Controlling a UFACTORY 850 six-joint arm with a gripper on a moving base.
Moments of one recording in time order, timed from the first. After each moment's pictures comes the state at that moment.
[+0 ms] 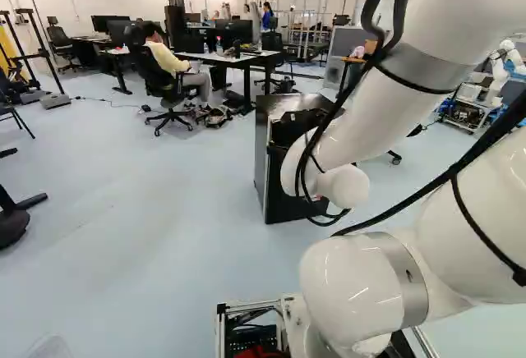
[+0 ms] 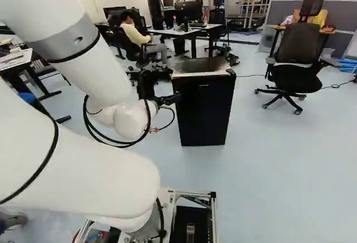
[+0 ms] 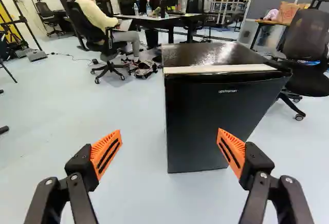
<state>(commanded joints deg) 0.0 16.0 -5.0 0.0 50.0 0.0</state>
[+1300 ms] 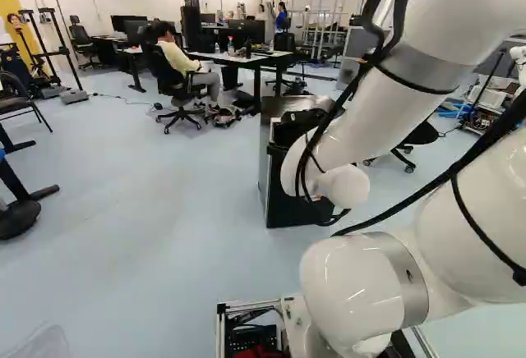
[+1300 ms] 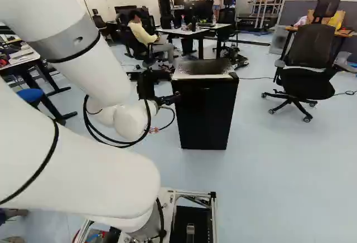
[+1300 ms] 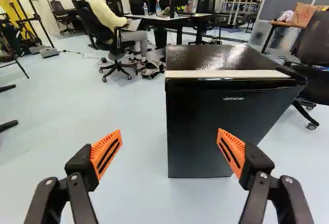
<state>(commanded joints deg) 0.0 16.0 -5.0 0.0 50.0 0.0</state>
